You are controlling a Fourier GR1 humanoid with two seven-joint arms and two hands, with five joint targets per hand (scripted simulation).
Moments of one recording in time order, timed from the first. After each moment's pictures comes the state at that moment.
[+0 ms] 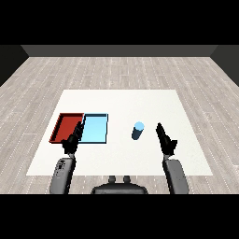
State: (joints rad) left arm 0.00 0.11 -0.01 -1.60 0.00 -0.02 -0.01; right arm 0.02 -0.11 0.02 -1.60 -0.01 0.00 0.00
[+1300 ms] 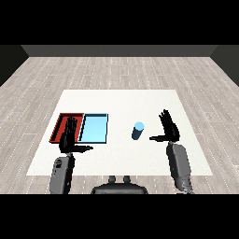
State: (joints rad) left arm -0.03 0.07 0.08 -1.65 0.10 -0.10 -0.36; right arm -0.25 -0.17 -0.17 -1.32 -0.23 0.24 -0.25
